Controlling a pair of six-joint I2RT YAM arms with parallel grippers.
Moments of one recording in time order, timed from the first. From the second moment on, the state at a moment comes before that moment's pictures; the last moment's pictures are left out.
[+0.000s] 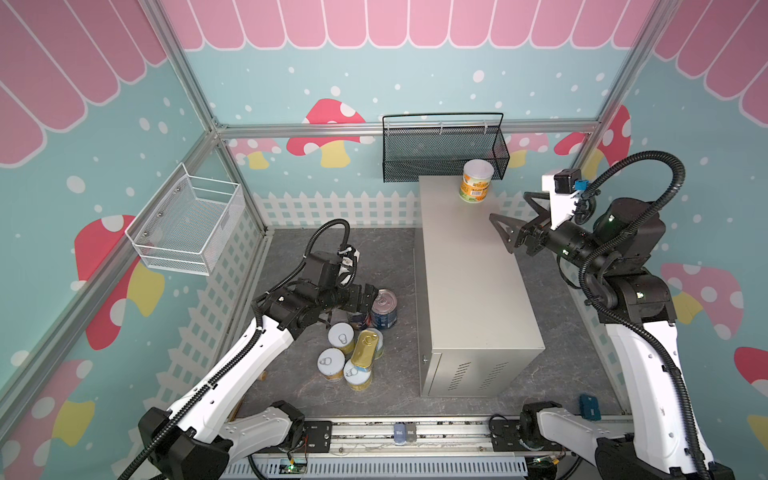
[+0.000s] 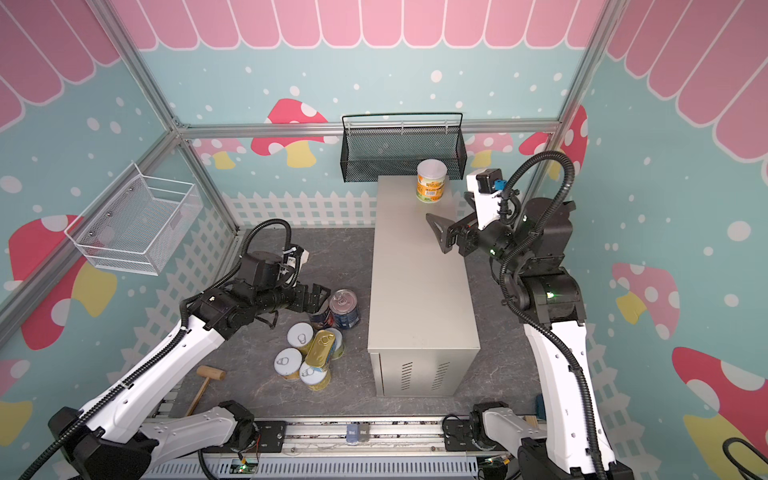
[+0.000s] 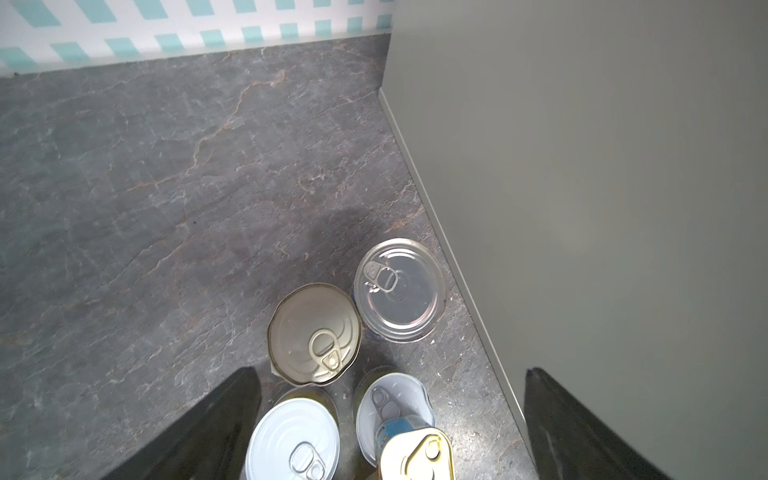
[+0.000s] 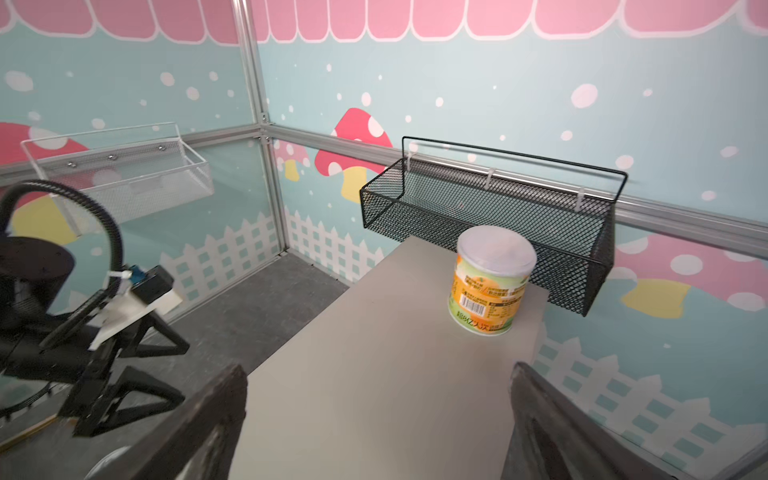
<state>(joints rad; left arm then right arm) -0.48 1.16 1.15 -0.74 0.06 -0.24 0.11 1.12 1.62 -0.59 -0.55 -0.08</state>
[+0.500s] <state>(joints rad) -0.42 1.27 1.13 -0.88 0.05 -0.26 0.15 1.09 1.56 -0.68 -0.66 -0.15</state>
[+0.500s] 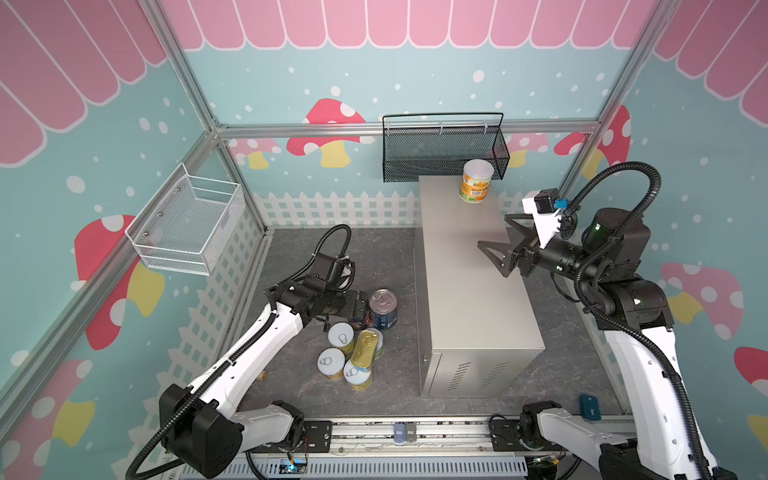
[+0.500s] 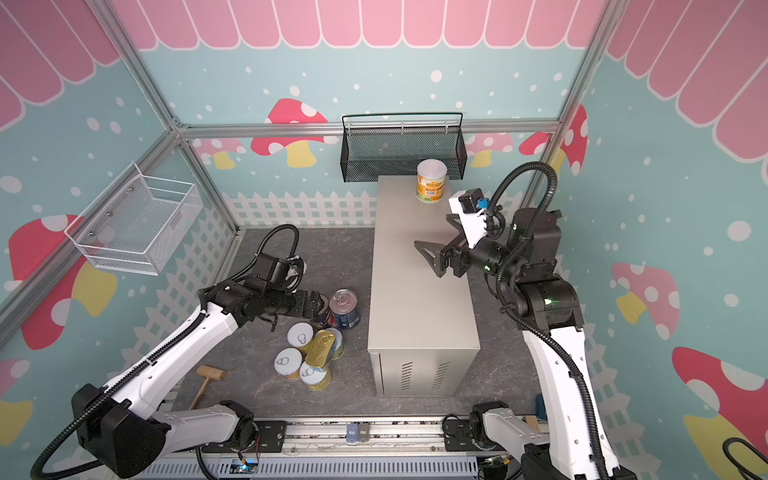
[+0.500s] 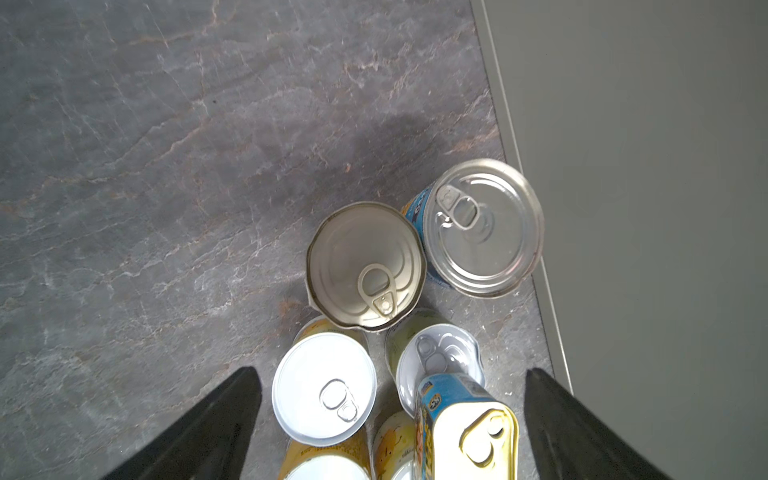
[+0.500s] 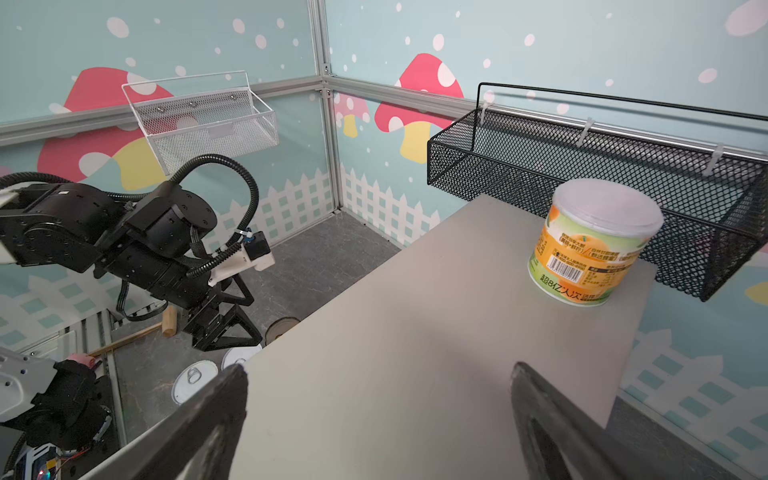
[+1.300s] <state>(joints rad) -0.40 1.54 1.21 -0.92 0.01 -0.17 0.59 1.41 1.85 -0.88 -0.44 -0.26</state>
